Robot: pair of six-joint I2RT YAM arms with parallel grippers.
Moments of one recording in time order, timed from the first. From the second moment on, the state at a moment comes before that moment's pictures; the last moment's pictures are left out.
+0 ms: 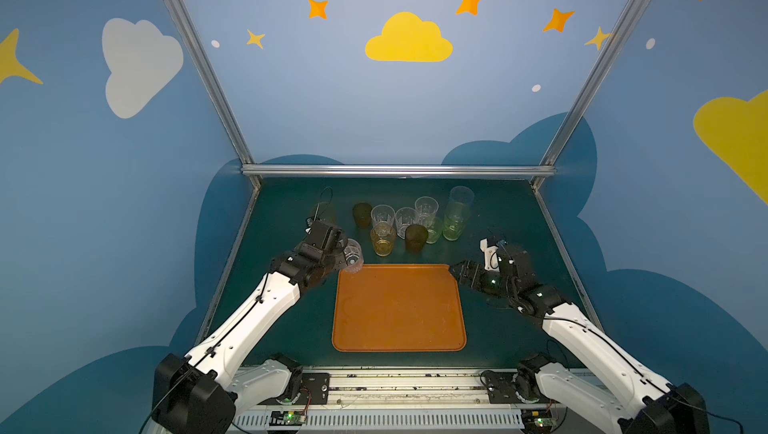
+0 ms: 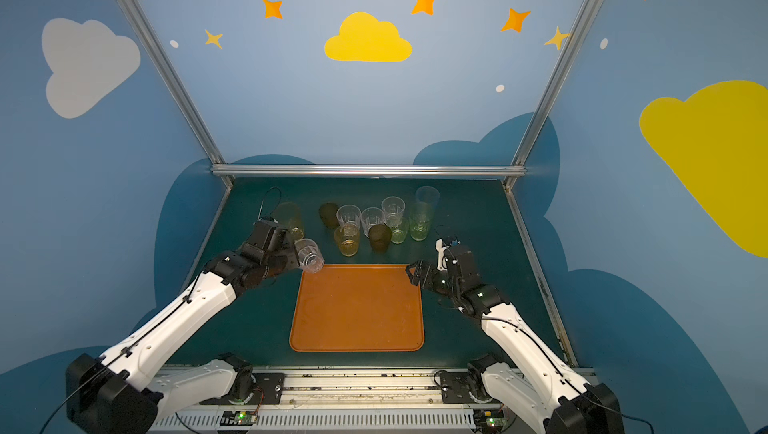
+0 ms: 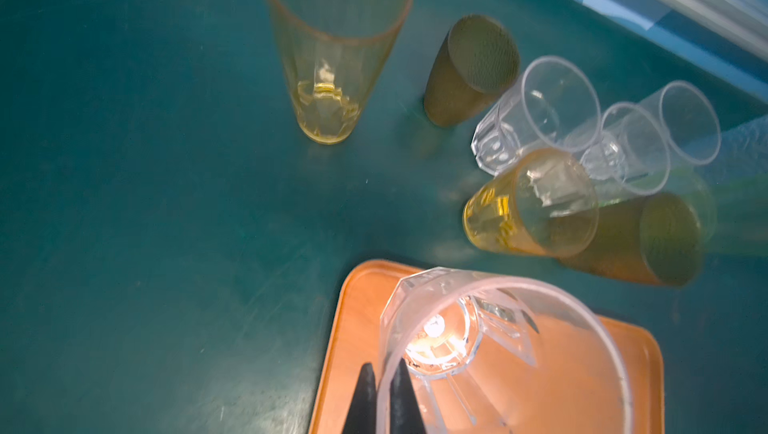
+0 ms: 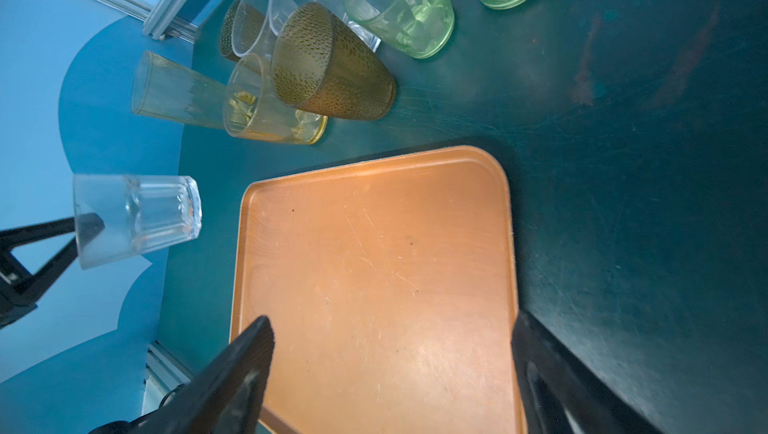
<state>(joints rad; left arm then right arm) -0.44 1.13 0.94 -0.73 -0.22 -0.68 0.44 0.94 0.59 -0.35 -0.24 0.68</state>
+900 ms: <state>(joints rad) -0.62 0.96 0.75 -0.97 -0.18 -0.85 0.44 1.07 0.61 -0.29 -0.30 0.66</state>
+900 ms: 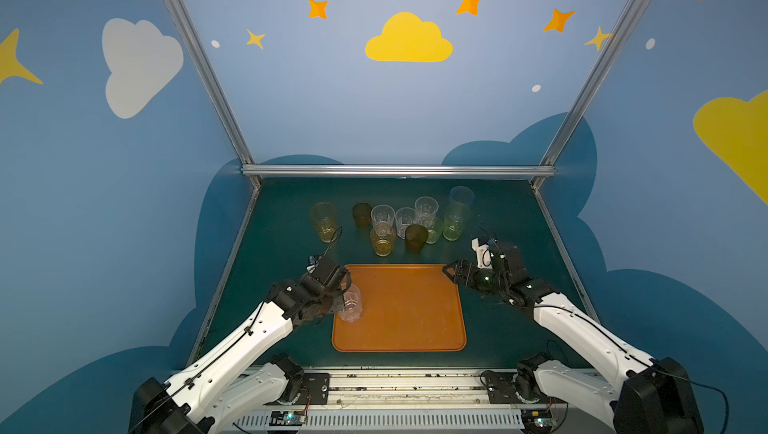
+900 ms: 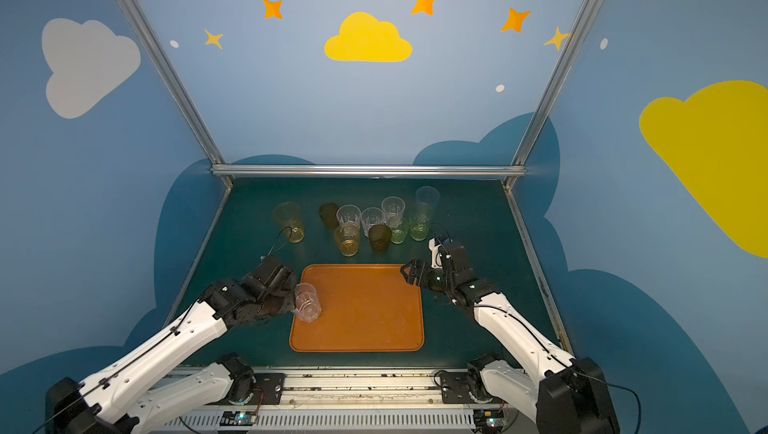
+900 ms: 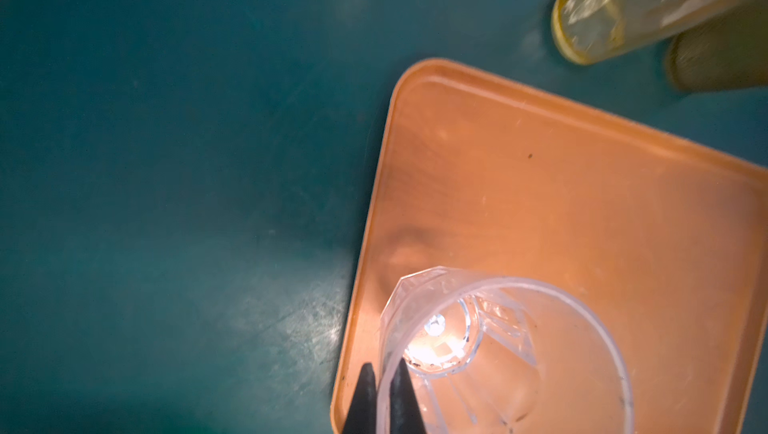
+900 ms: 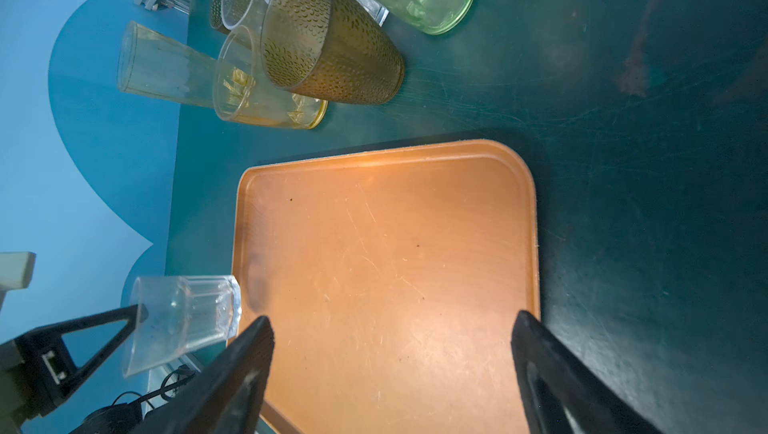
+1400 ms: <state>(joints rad) -0.73 0.92 0.68 -1.02 -0.18 -0.95 0.44 1.13 0.61 -0.29 -0.28 0.66</state>
